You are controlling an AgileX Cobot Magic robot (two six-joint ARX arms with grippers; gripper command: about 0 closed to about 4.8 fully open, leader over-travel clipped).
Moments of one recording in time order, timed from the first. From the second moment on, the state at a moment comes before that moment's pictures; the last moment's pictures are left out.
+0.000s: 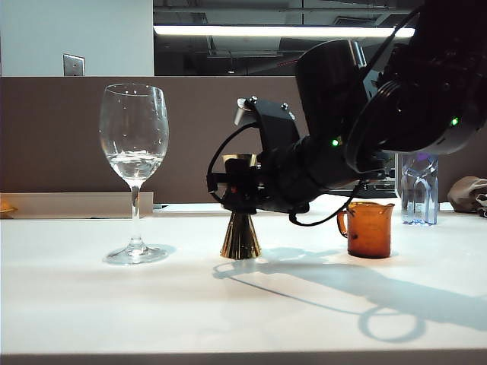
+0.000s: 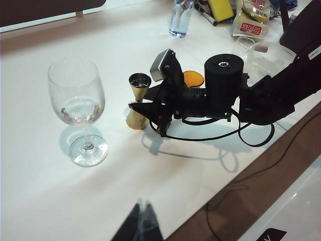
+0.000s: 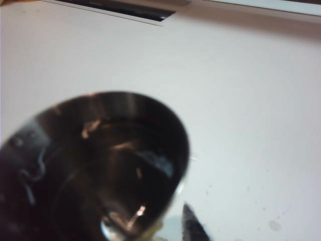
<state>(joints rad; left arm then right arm) -0.54 0.48 1.12 -1.05 0.18 -0.03 0.67 1.91 0.81 0.85 0.02 0.05</state>
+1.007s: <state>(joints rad) -0.54 0.48 1.12 -1.05 0.18 -0.03 0.68 1.91 0.81 0.85 0.03 0.05</state>
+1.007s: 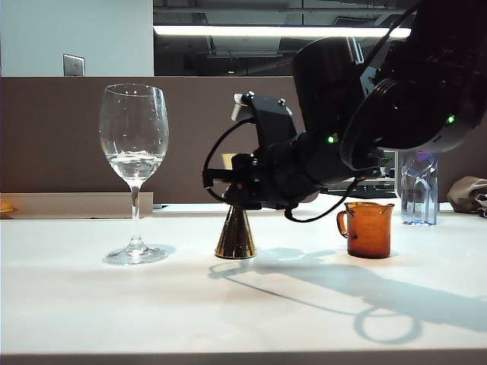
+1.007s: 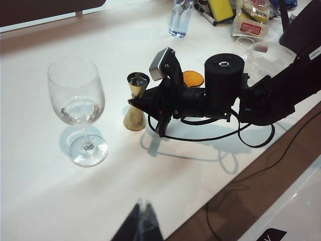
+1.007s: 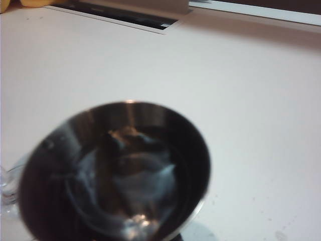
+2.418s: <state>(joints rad) -0.54 0.48 1.12 -1.05 0.18 -0.03 0.77 1.74 1.38 0.07 0.11 -0.24</state>
